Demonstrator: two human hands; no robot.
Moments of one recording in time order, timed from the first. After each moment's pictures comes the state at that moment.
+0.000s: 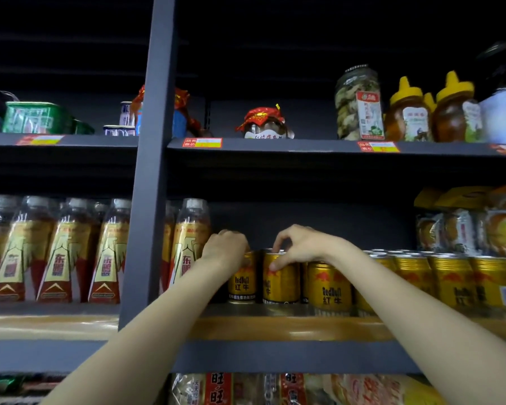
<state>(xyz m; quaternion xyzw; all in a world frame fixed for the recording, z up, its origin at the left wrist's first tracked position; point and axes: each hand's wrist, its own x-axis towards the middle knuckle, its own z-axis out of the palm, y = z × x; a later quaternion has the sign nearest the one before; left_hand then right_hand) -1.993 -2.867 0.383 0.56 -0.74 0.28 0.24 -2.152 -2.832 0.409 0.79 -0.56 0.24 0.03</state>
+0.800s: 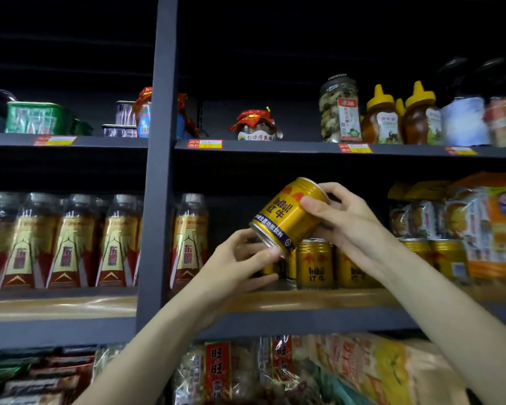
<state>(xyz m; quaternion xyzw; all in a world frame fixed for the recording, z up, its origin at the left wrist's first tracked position) -1.980 -2.735 0.337 0.17 -0.69 -0.47 0.52 -2.166 -2.707 0.386 0.66 -0.24 0.65 -0.29</state>
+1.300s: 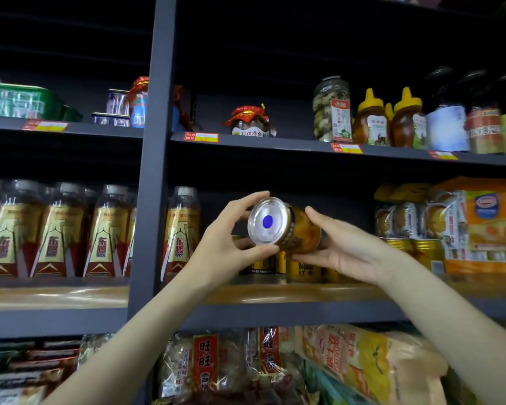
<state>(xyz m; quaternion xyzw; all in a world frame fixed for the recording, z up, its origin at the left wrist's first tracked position) -1.979 -2.734 0.350 0.13 -0.81 -0.12 0.56 -2.177 -2.707 0.374 0.56 -0.33 0.58 -0.49</state>
